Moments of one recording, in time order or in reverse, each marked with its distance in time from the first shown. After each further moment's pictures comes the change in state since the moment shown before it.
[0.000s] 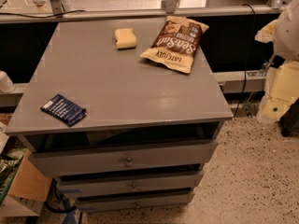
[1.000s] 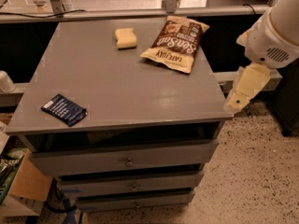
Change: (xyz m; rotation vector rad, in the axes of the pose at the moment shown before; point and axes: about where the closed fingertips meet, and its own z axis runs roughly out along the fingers) arm -0.021 -0.035 0.051 0.033 -0.102 0.088
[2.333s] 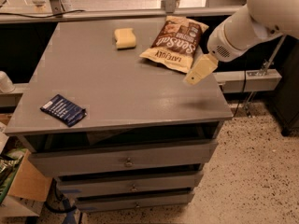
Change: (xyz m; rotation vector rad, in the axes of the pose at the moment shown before) arm -0.056 -0.099 0.100 0.152 -0.202 0.187
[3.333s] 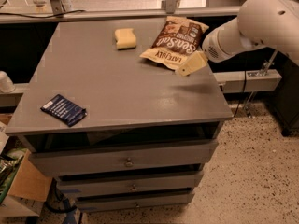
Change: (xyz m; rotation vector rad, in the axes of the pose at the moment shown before) arm -0.005 -0.042 0.053 0.072 -0.111 0.185
